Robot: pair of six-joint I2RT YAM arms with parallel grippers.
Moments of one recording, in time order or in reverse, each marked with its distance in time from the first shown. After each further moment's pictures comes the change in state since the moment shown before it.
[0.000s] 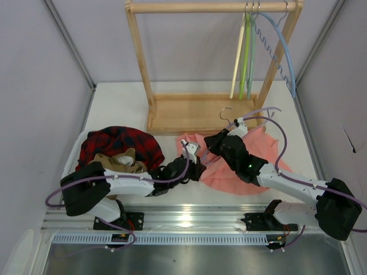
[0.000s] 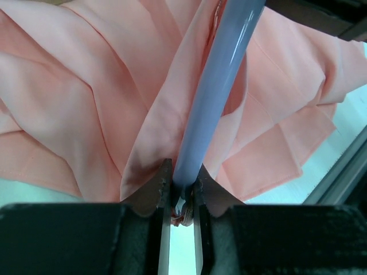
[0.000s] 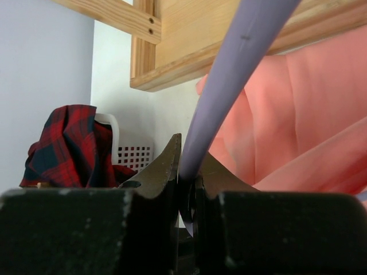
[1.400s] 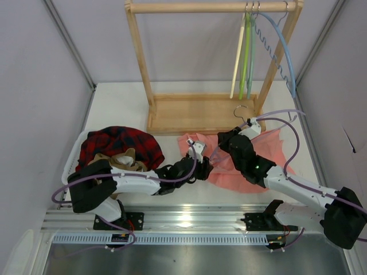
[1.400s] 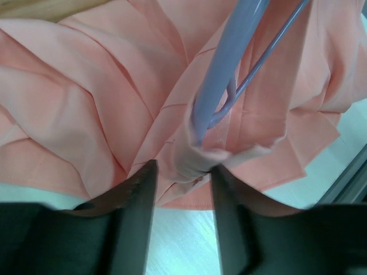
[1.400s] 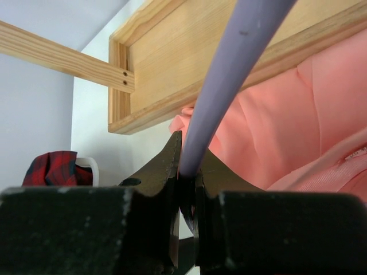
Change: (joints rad) left arm -0.035 0.050 0.078 -0.027 -0.066 0.035; right arm -0.038 -0.090 -0.019 -0.055 0.167 -0.037
